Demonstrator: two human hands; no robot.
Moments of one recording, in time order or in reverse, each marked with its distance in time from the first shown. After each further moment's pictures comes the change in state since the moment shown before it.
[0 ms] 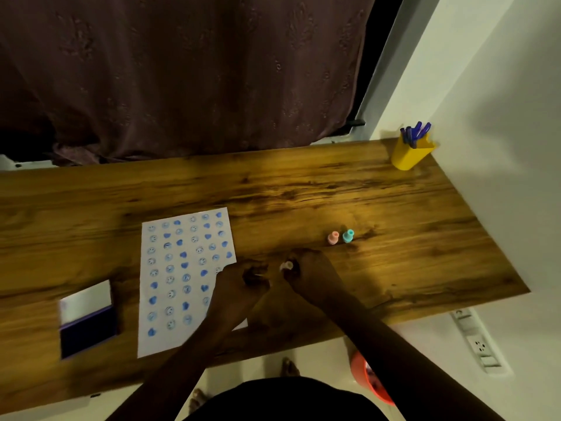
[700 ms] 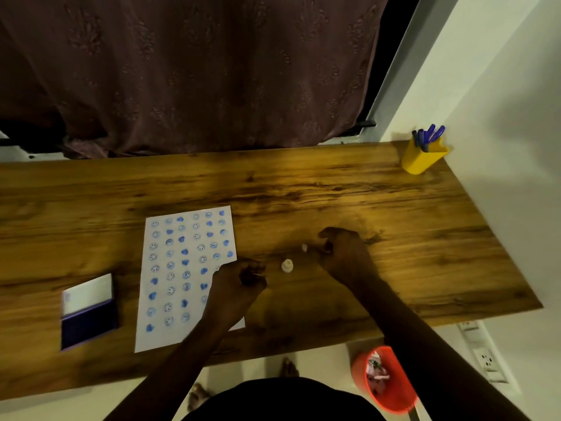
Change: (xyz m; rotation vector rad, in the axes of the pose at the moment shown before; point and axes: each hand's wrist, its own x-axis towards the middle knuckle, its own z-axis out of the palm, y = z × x) left_hand -0.003 0.001 0.004 -0.098 0.089 0.001; right_hand 0.025 0.043 -0.049 -0.059 0.176 0.099
